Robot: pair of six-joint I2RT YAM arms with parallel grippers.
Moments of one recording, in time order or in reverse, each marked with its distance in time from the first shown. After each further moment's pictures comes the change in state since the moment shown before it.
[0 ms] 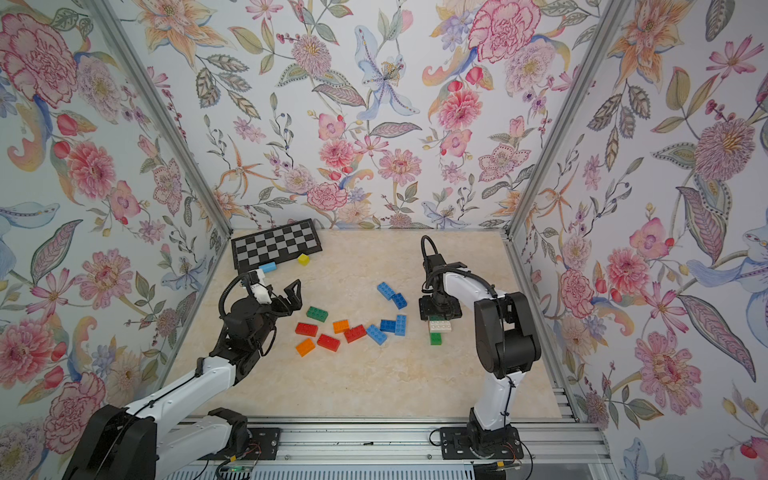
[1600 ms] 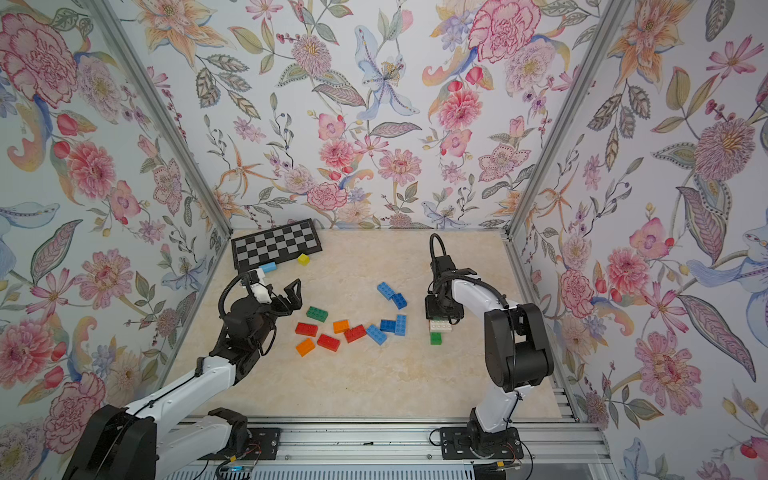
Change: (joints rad) left arm 0.000 0.000 0.005 0.000 0.001 0.000; right arm -0.046 -0.103 -0.102 0.109 -0.027 -0.007
